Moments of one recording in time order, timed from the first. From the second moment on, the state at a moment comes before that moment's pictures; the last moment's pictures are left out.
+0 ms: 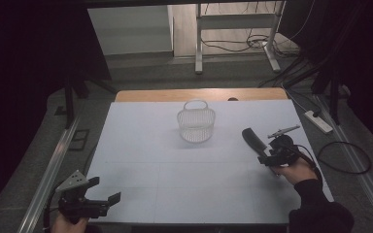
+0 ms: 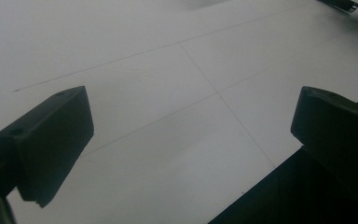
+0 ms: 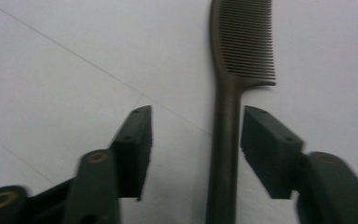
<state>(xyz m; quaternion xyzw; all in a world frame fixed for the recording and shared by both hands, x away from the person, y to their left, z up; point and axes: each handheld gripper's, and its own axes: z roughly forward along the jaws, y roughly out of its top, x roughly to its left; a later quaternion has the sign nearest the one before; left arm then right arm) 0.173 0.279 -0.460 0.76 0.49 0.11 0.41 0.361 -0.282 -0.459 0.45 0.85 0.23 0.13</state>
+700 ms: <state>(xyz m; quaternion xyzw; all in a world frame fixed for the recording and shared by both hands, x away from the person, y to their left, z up) 0.174 0.279 -0.460 0.76 0.49 0.11 0.41 0.369 -0.296 -0.459 0.47 0.84 0.22 0.15</state>
